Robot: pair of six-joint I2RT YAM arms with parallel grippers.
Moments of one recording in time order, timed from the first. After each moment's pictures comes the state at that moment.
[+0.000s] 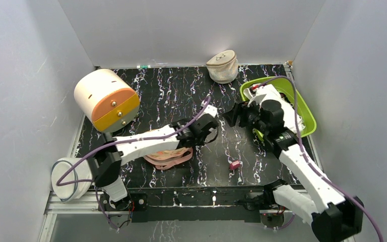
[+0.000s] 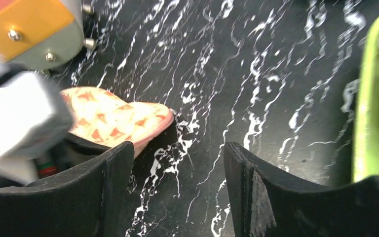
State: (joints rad) left arm -1.07 1.61 1.21 -0.58 -0.47 -0.41; right arm 0.34 0.97 0.74 -0.10 -0.26 0.30
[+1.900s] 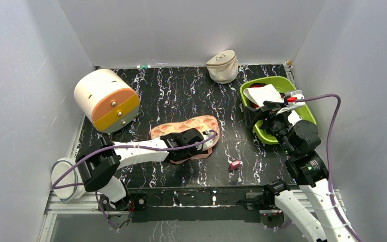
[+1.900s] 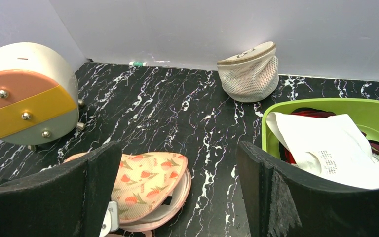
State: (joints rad) left arm -1.04 1.57 0.89 -0.35 -0.41 0.36; right arm 0.34 0.55 0.82 -0.22 -0.01 0.19
